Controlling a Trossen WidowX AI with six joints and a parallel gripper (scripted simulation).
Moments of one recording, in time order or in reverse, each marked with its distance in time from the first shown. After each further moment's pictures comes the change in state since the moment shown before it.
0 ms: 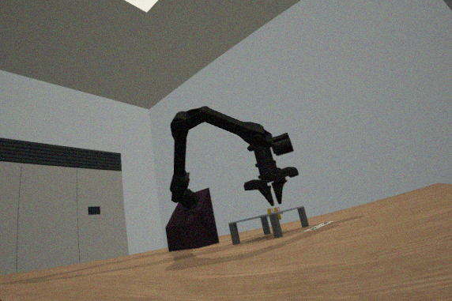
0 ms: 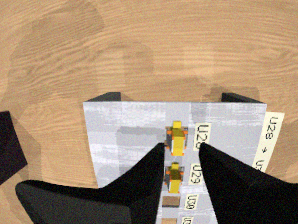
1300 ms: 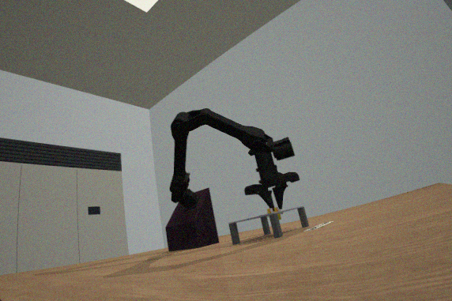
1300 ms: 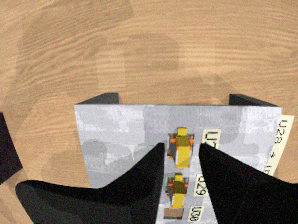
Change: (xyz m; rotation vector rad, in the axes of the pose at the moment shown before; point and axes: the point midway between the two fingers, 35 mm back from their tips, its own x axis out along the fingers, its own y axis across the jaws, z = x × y) arm 0.016 0.001 -0.001 -0.001 0.003 0.005
